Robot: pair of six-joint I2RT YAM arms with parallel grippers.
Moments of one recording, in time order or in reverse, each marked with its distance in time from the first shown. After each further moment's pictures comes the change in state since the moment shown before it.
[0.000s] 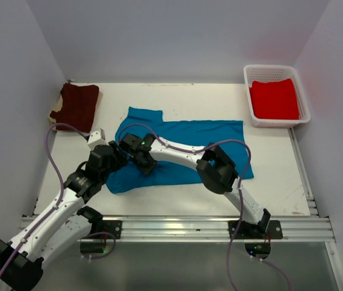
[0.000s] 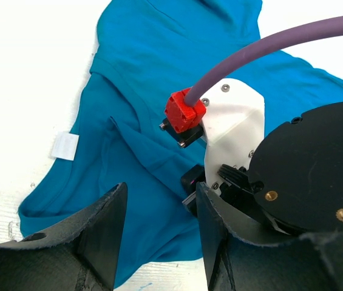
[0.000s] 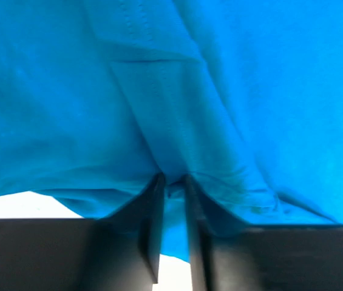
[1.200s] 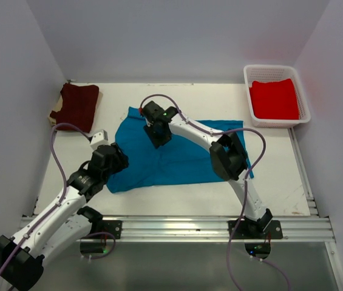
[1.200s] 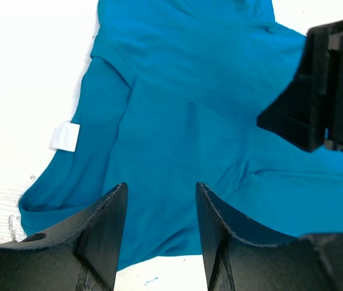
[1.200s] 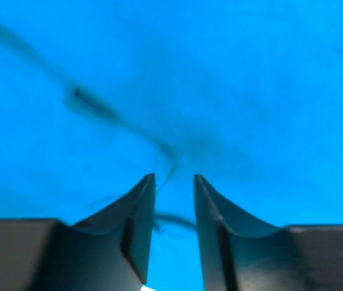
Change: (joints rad) left arm 0.000 0.031 -0.015 -0.003 0.019 0.001; right arm -0.243 -0.026 0.079 0.022 -0.071 -0.006
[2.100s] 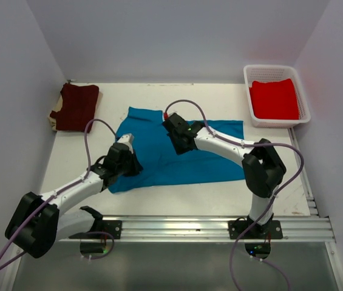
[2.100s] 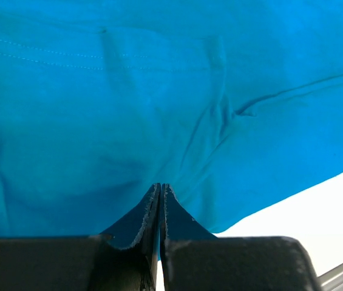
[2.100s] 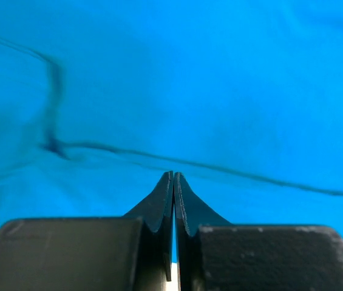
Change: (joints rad) left arm 0.000 0.367 -0.080 0.338 0.388 0.159; right arm -0.015 -0.435 -0.594 0.229 0.240 0.099
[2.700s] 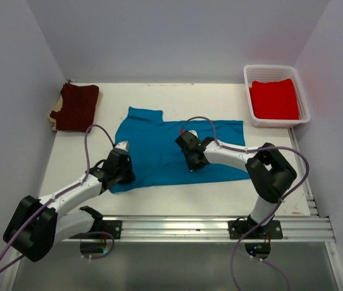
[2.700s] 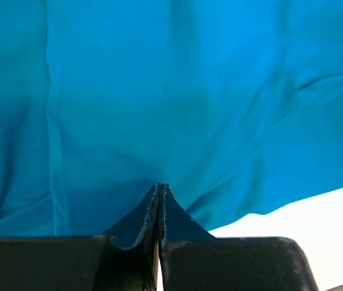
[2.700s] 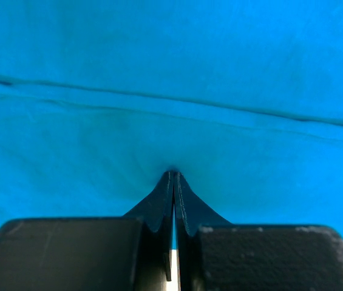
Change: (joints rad) left arm 0.000 -0.080 -0.017 -0.167 -0.093 -0.001; right arm -0.027 -0.105 -0.367 0.099 -0.028 0.119
